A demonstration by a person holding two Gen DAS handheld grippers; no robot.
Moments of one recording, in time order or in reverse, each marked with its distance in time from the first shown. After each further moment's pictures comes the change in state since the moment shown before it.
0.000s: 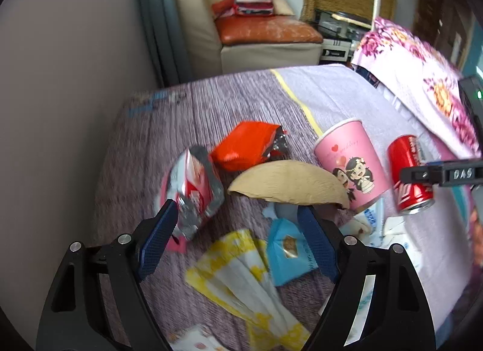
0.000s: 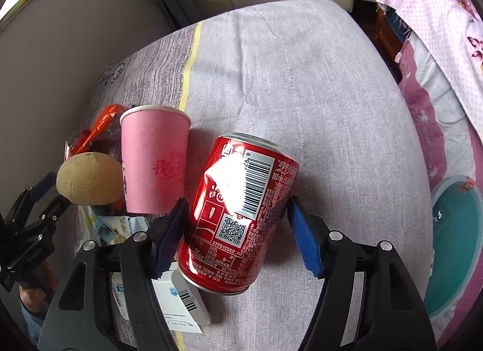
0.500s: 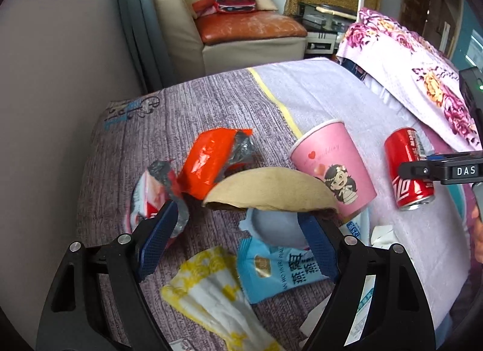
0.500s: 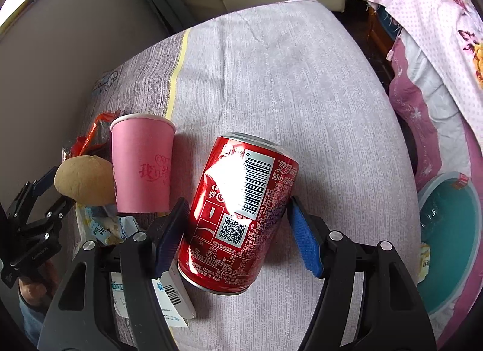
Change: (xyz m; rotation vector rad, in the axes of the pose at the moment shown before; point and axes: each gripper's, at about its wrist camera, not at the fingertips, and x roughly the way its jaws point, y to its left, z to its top) left arm 0.018 -0.026 0.017 0.010 0.041 -0.077; right arm -0.010 -0.019 0.005 0.025 -0.033 -0.012
